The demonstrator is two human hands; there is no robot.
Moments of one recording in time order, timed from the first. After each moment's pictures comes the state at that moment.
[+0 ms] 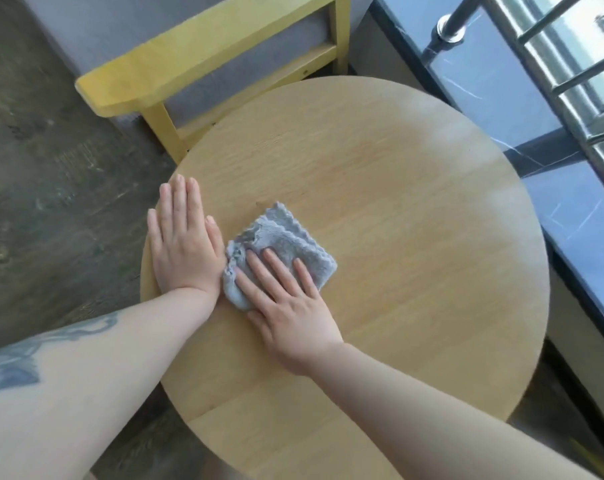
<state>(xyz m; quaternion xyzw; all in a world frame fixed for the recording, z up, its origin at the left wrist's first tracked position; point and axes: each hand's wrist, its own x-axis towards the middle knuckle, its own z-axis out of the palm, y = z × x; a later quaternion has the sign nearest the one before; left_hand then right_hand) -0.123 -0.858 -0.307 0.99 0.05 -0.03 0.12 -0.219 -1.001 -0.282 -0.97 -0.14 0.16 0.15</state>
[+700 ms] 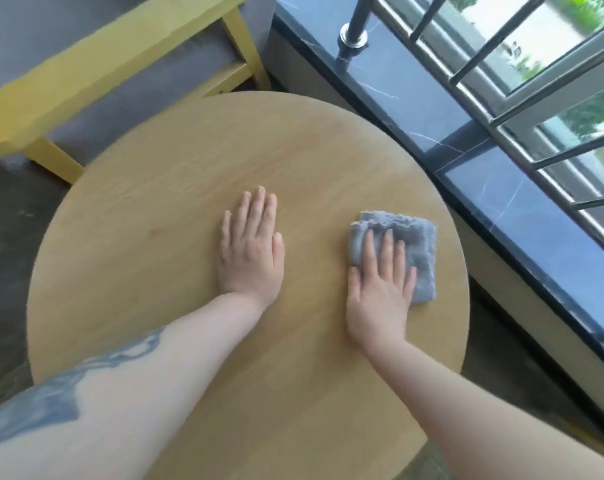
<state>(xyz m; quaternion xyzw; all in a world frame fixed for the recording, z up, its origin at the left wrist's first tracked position) -0.137 -1.041 -0.303 0.97 -0.15 -0.07 0.18 -0.237 -1.188 -0.276 -0.94 0.30 0.13 0.13</state>
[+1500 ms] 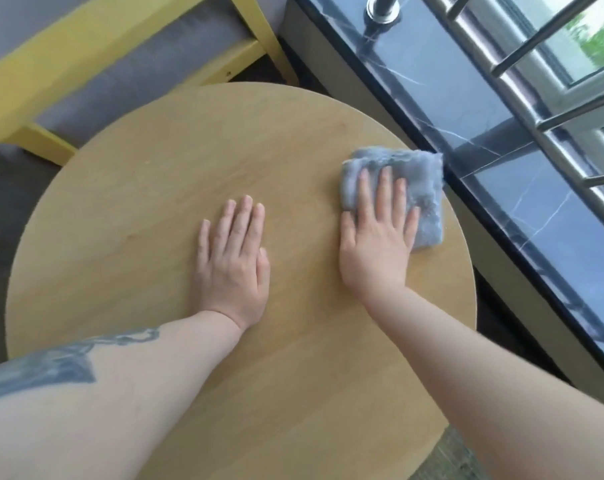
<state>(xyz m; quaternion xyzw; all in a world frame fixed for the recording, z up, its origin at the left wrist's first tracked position) -0.139 -1.051 -0.304 0.98 -0.14 -0.05 0.10 -0.142 -1.237 -0.281 -0.96 0.20 0.12 0.15</state>
